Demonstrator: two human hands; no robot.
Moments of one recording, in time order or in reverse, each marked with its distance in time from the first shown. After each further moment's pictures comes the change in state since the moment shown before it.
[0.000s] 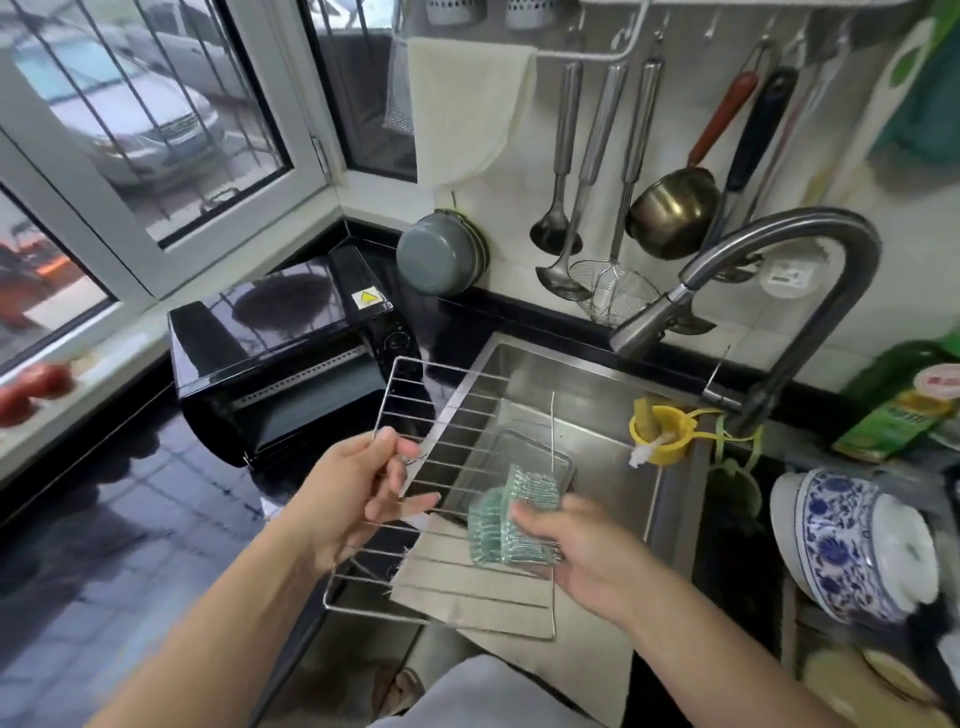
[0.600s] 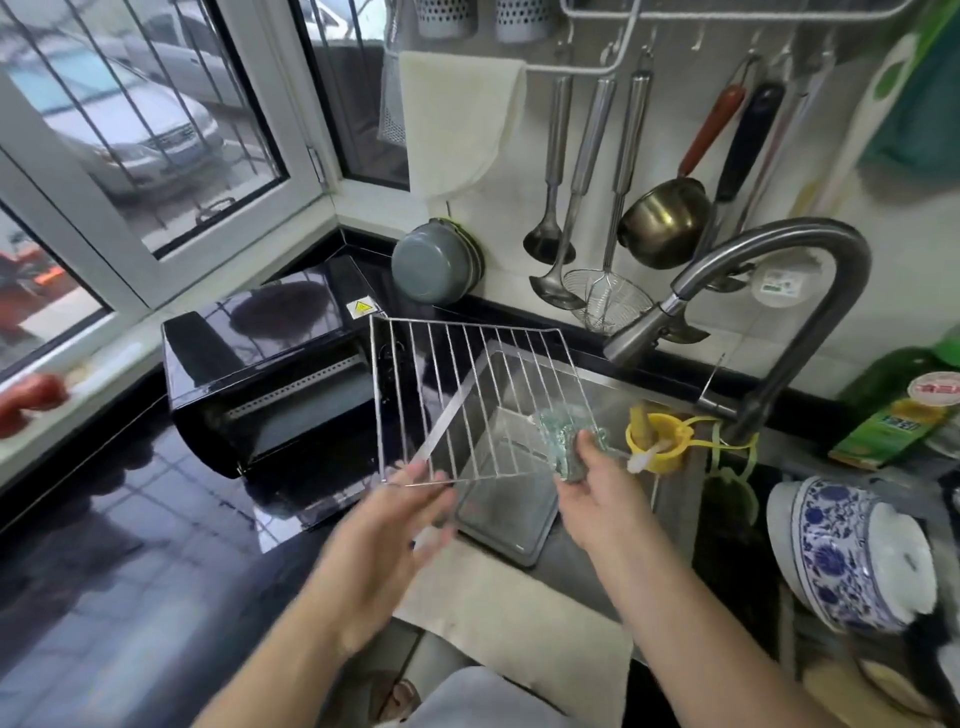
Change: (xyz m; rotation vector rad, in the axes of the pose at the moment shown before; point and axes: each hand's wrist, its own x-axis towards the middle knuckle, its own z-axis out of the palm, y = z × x) left_hand -0.024 -0.045 0.024 -0.245 -0.020 -0.026; right_hand 0.050 -0.041 -0.019 0.637 0.341 -0.244
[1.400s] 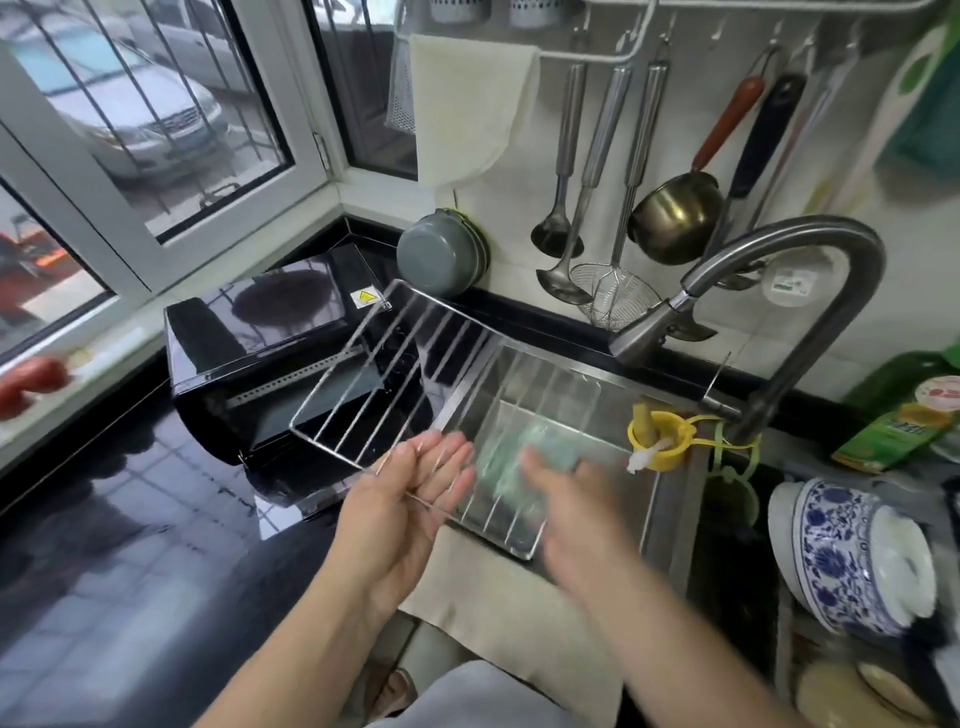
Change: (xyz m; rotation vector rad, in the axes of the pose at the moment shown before) left_hand 0.000 0.016 0.044 -0.239 0.120 0.131; right_hand -0.048 0.031 0.008 -0.490 -0.049 -0.127
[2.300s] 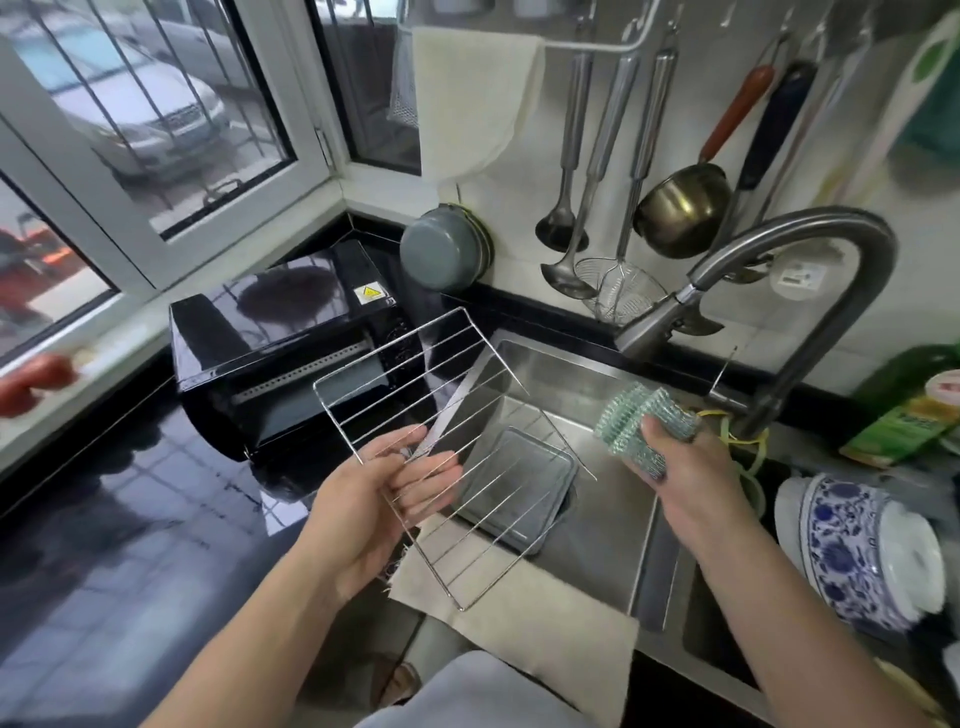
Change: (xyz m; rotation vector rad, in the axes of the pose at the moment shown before) left_hand 0.002 0.025 -0.021 0.249 -0.033 -0.081; right_hand 0.051 -0.054 -0.089 -0.033 0.068 -0.171
